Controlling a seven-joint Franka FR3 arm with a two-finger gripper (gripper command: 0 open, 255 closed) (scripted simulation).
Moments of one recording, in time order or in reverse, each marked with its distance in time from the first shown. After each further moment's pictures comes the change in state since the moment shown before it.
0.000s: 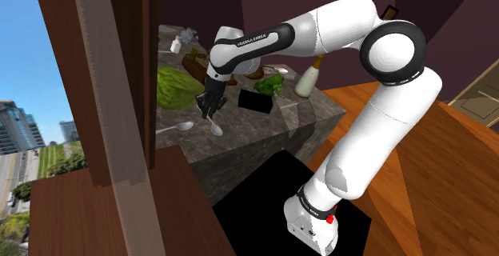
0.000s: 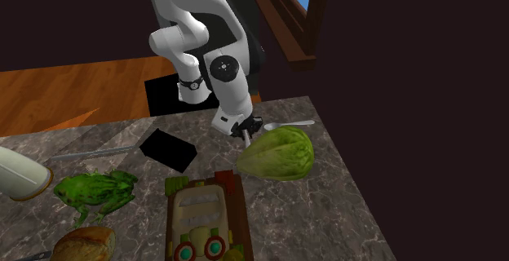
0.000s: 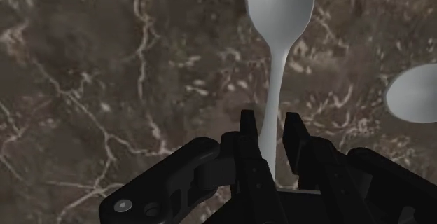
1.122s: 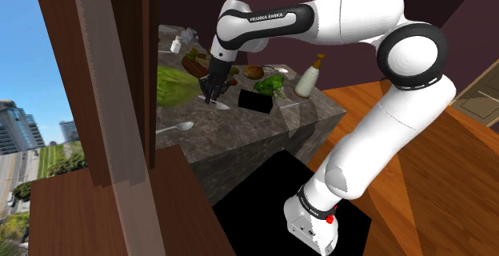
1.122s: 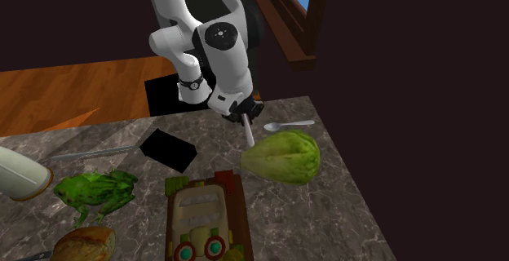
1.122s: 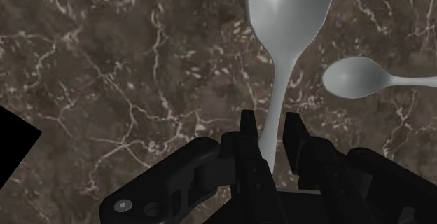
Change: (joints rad) arm -0.002 -0.099 -0.003 0.094 -0.023 -0.192 0.041
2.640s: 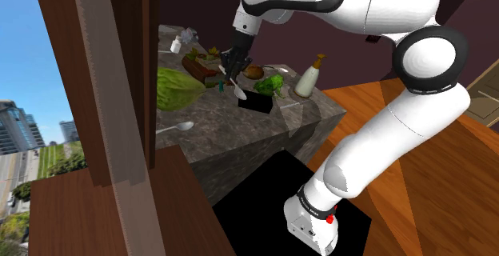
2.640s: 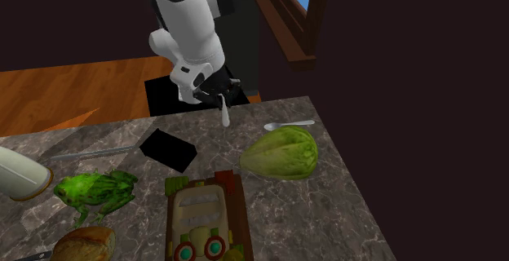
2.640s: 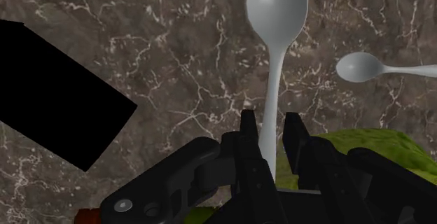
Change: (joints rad) arm -0.059 -0.108 -0.070 0.125 -0.037 -0.251 -0.070
